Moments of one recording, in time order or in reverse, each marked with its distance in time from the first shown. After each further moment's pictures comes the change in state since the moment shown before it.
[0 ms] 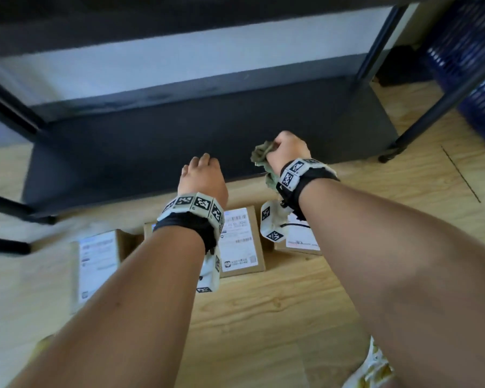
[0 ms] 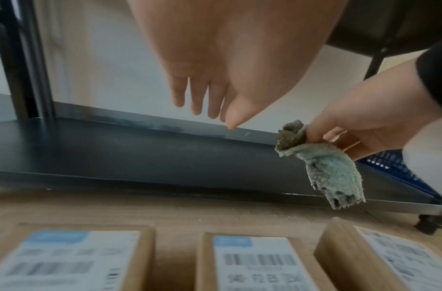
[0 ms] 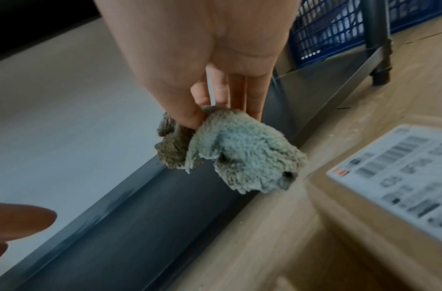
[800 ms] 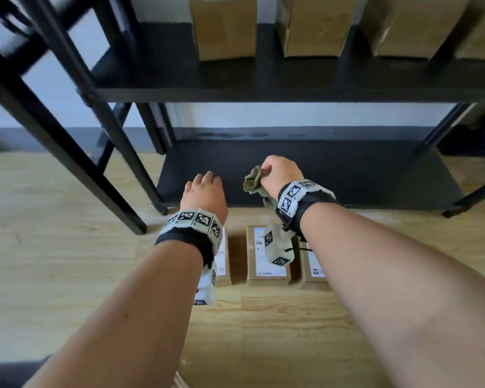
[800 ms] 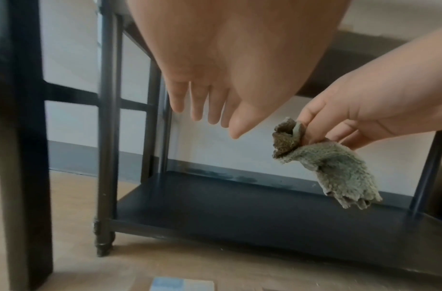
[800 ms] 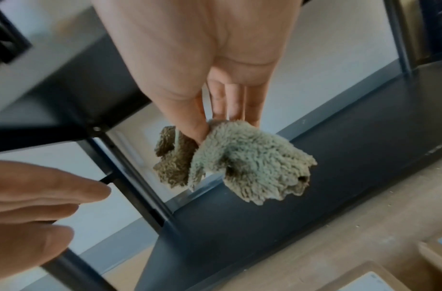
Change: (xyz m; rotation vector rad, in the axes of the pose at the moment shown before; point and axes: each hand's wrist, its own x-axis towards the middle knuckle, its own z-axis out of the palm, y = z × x) left_hand -0.114 -0.212 -0.083 -0.007 0.182 -0.118; right_hand -0.150 -0.209 0.068 -0.100 -0.100 -0.404
